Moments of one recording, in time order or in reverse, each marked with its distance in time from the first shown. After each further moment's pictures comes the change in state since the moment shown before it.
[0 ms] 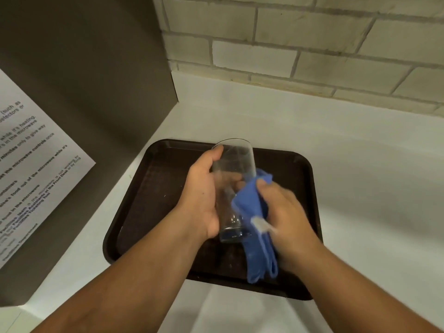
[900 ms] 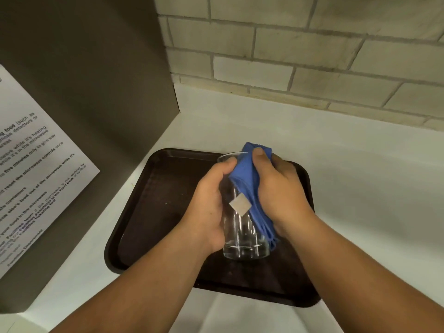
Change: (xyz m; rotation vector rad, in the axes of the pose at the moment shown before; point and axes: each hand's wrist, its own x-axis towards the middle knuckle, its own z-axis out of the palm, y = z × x) left_hand -0.011 -0.007 0.008 -0.080 -0.207 0.143; right_hand 0.036 -0.032 0.004 -0.132 0.223 -0.108
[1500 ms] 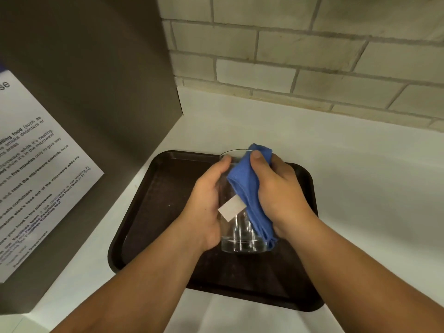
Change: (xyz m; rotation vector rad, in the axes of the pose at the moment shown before) left_hand 0.000 0.012 0.001 0.041 0.107 -0.057; right_hand 0.004 0.004 0.007 0.115 -0.020 0.005
